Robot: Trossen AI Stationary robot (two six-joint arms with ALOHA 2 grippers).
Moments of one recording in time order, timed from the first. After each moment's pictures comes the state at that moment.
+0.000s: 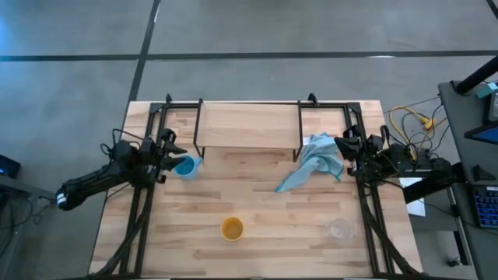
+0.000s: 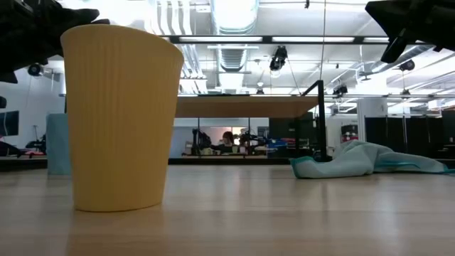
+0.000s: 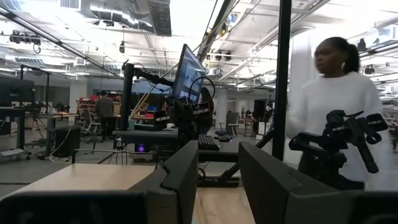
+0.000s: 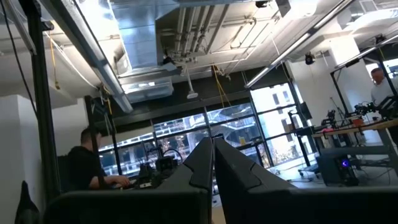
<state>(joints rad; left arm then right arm) 0.41 0.05 0.00 0.38 0.47 -0.23 0.01 0.02 0.01 0.55 0.24 0.13</state>
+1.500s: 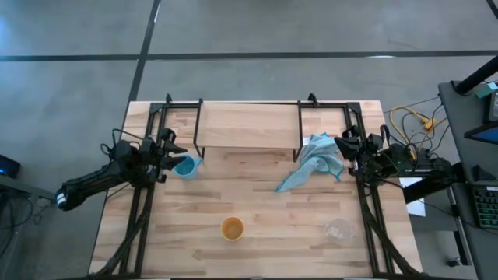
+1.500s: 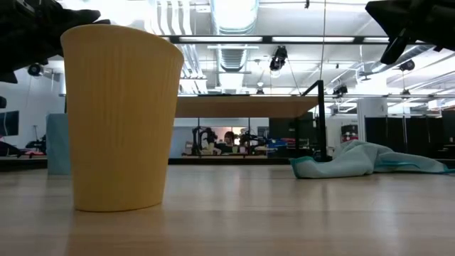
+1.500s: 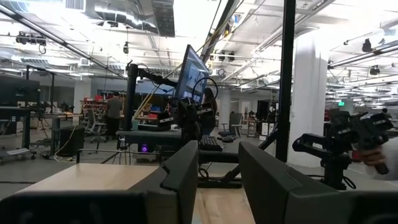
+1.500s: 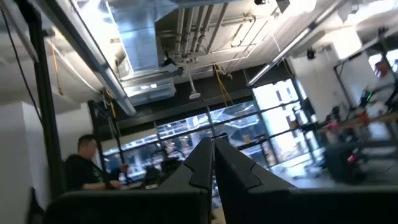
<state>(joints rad) 0.42 0.05 0.00 0.38 0.46 -0.23 0.01 0.02 0.01 0.56 0.24 0.22</state>
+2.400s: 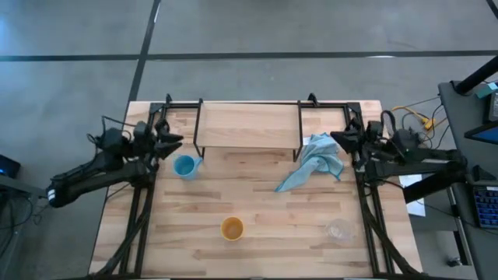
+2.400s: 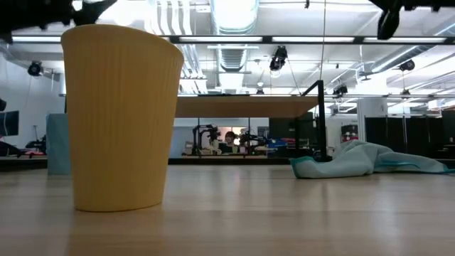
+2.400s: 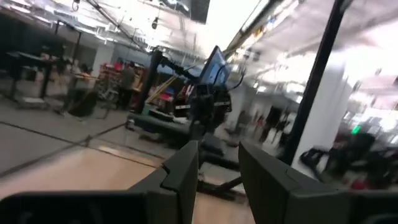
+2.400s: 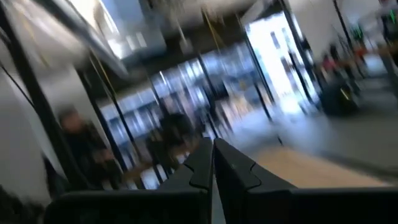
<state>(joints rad) 0.42 0.26 0.36 0.12 0.35 -0.37 0.01 0.29 0.47 0.02 0.23 0.34</state>
